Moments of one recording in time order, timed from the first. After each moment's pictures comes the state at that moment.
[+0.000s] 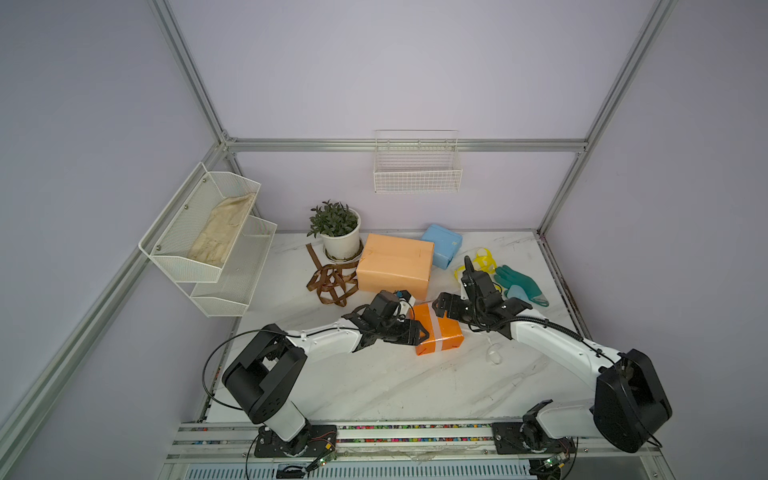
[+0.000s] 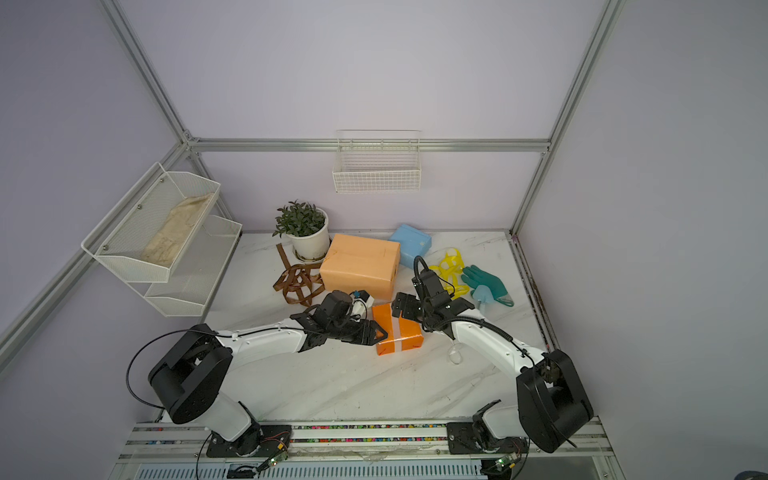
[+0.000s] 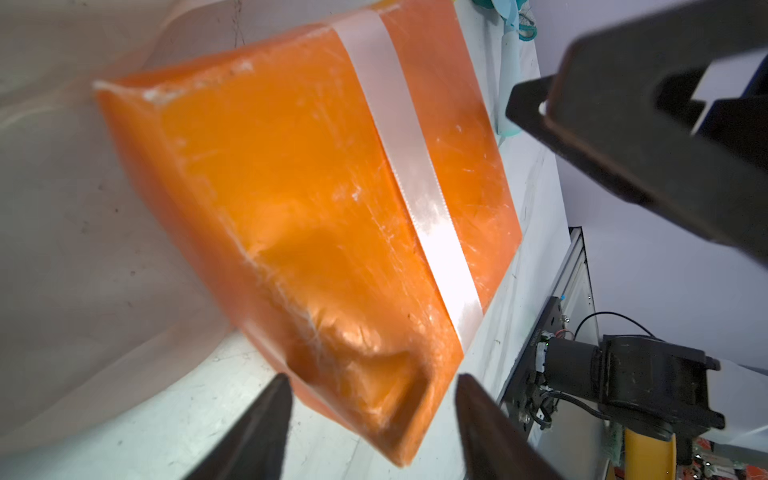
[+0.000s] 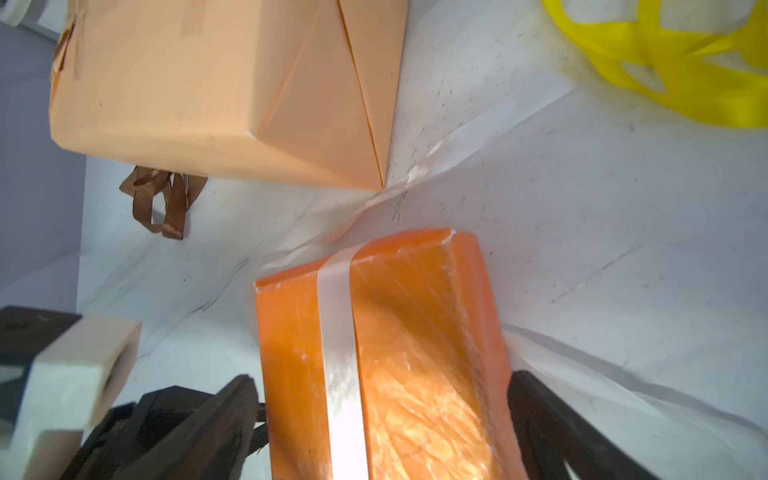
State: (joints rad) left arm -0.72 1.60 0.85 -0.03 0.43 -0.64; right arm 0.50 1.38 0.92 -0.39 -0.03 0.68
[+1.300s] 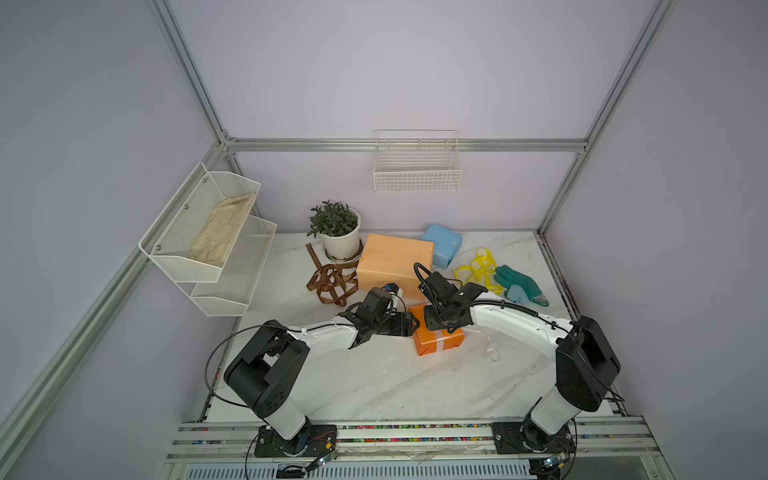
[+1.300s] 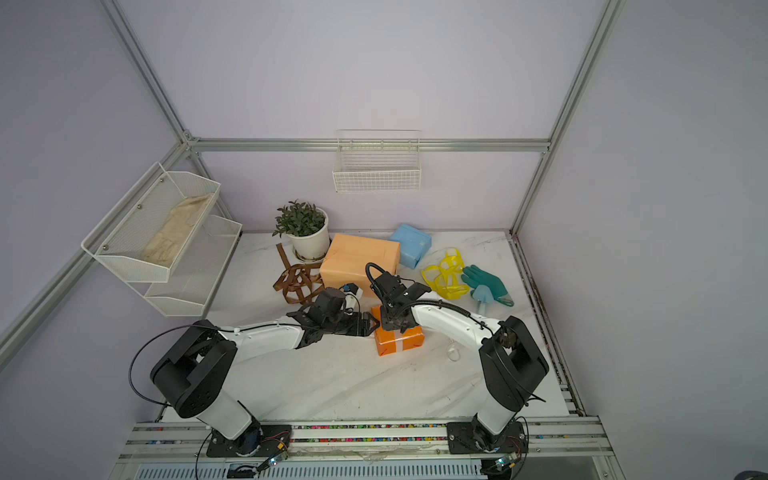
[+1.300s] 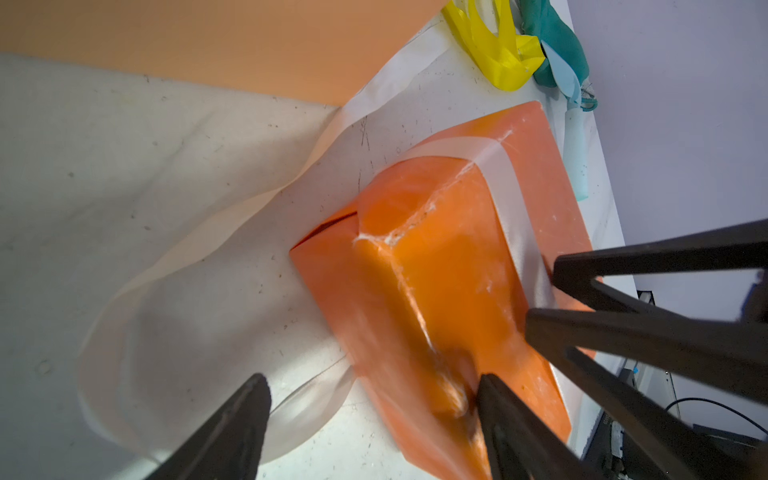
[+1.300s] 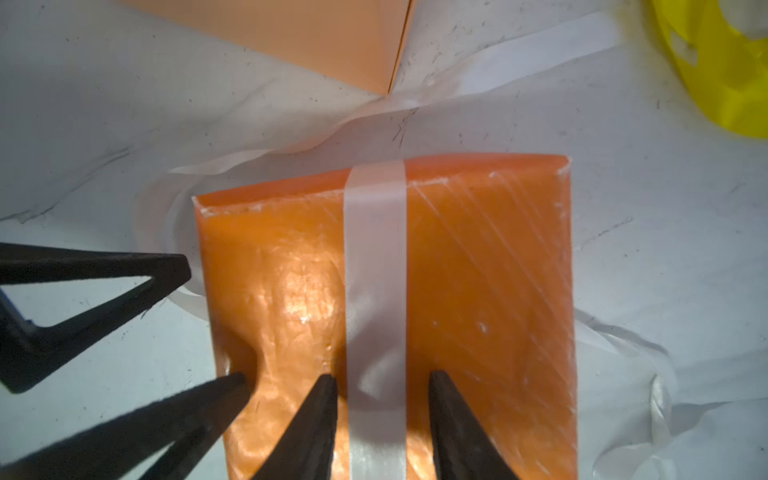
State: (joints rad) left arm -0.64 1.63 0.83 0.04 0.29 -0.57; right arm 0.73 1.66 1.24 -0.78 0.19 0.59
